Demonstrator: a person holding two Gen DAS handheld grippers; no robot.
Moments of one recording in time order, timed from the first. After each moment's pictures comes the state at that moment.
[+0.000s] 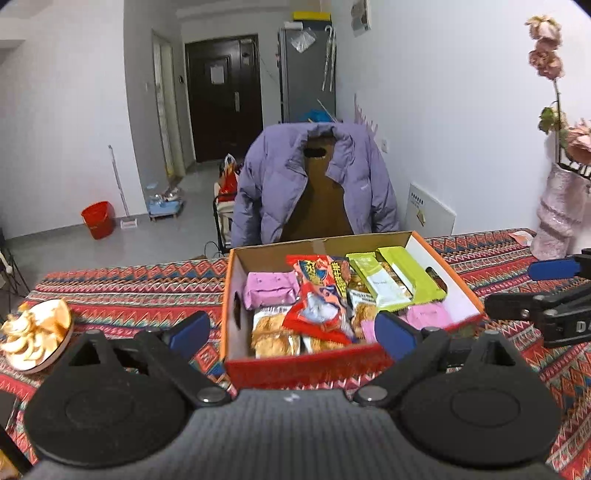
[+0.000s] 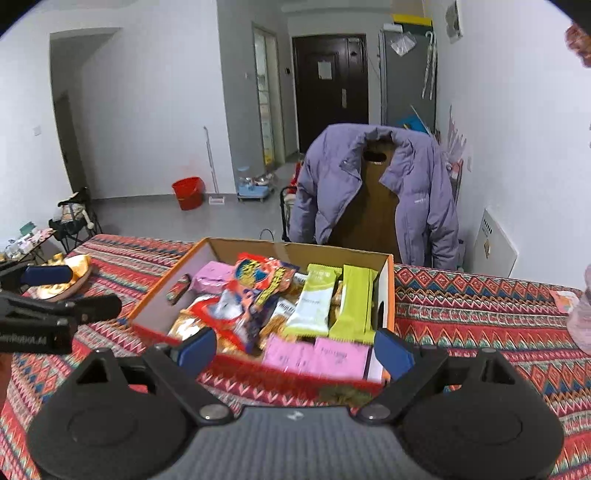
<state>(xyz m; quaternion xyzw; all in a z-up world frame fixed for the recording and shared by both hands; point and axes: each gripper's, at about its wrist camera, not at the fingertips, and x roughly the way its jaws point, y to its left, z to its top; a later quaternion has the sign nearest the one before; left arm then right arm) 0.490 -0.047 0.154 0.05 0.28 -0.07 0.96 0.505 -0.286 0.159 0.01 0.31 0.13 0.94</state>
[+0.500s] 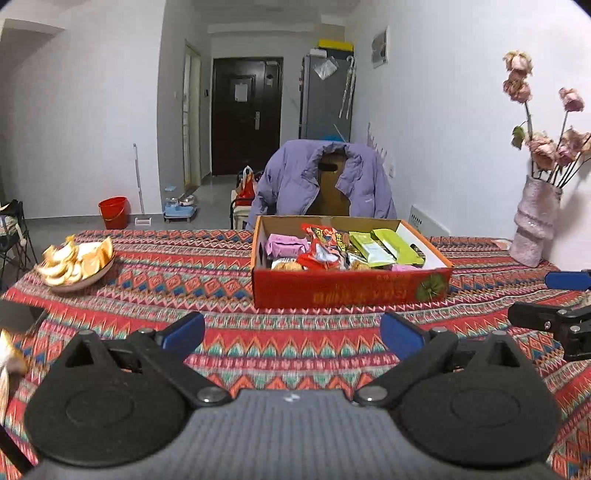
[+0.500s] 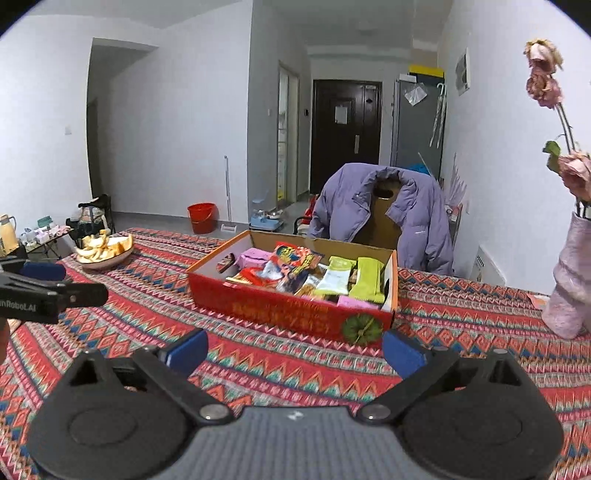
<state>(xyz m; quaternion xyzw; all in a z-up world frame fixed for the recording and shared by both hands) 0.330 -0.007 0.119 -0.01 0.24 -0.05 0.97 0.341 -0.270 0.131 -0.02 0.23 0.14 0.96</state>
